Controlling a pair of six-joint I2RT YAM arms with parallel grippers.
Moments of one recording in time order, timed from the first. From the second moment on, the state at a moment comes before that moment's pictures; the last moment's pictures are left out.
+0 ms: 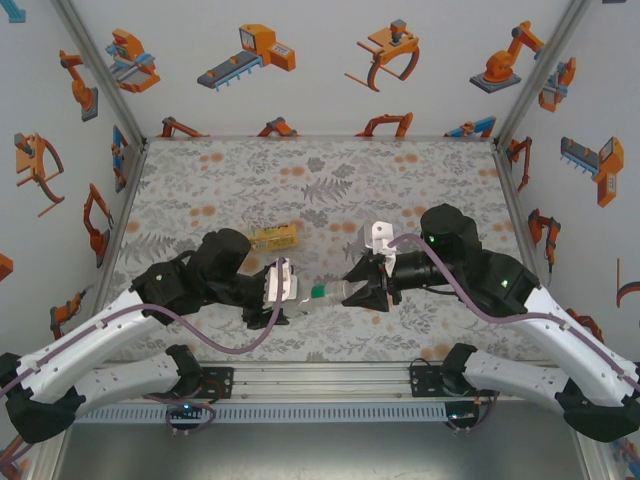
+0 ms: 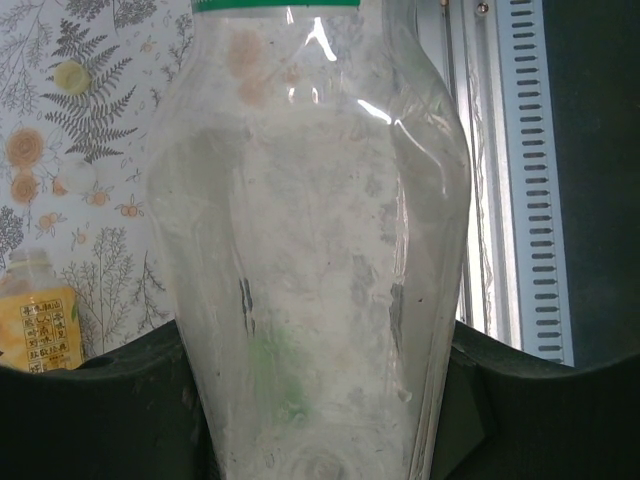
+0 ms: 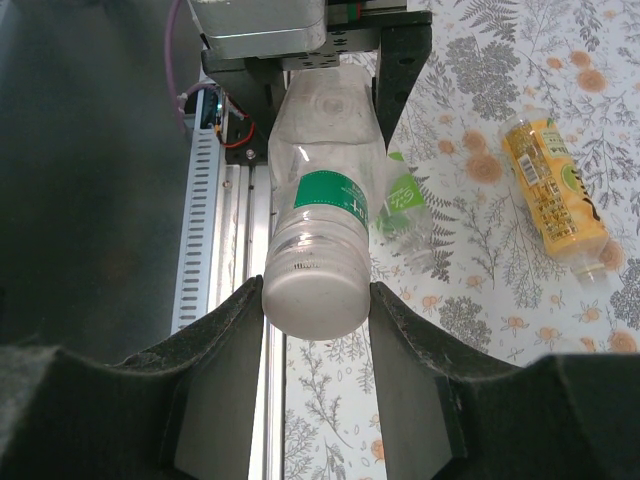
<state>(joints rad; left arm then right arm) -0.97 0.91 0.97 -0.76 0.47 0.53 0.90 0.91 1.18 -0.68 -0.66 -0.25</state>
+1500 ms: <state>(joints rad) -0.89 1.02 1.01 -0.88 0.79 0.44 0.95 0.98 1.27 -0.83 -0.66 -0.44</state>
